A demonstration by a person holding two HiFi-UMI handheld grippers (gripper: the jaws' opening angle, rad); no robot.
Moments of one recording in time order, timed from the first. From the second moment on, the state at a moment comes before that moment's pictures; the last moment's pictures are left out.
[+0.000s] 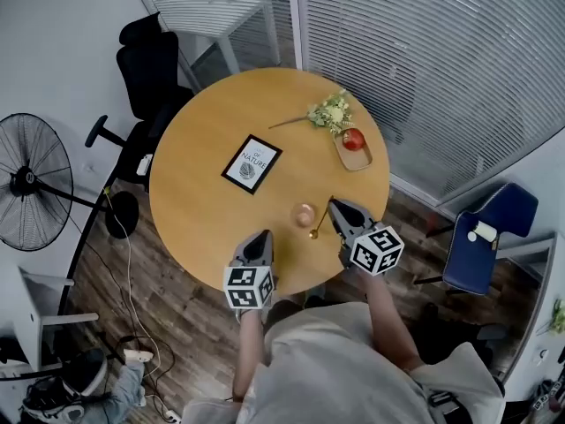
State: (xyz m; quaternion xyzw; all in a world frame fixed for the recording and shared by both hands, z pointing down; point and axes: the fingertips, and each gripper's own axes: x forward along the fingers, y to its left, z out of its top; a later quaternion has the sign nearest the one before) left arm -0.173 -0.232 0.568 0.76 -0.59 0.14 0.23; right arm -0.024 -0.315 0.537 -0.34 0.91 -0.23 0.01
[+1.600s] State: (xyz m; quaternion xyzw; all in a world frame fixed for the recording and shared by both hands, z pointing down) left arm -0.181 -0.266 0.576 0.80 -0.53 0.15 0.23; right arm -0.042 -0.360 0.561 -0.45 0.87 -0.19 0.02
